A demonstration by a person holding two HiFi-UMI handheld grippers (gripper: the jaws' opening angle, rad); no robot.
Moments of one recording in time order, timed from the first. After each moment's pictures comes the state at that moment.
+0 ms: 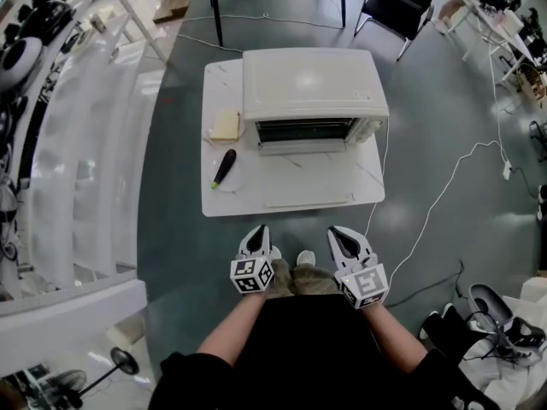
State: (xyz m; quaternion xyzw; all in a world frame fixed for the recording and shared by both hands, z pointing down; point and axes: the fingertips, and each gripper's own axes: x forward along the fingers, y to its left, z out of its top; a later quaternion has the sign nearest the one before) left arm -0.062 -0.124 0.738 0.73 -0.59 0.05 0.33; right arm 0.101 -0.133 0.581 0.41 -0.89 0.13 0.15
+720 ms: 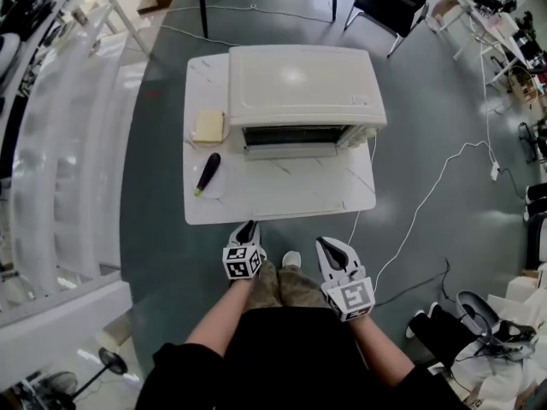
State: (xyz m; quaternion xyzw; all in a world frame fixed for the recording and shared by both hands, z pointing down) left arm -0.056 -0.172 0.842 0.73 -0.55 0.13 0.38; right arm 0.095 -0.154 0.612 0.42 -0.88 0.14 0.18
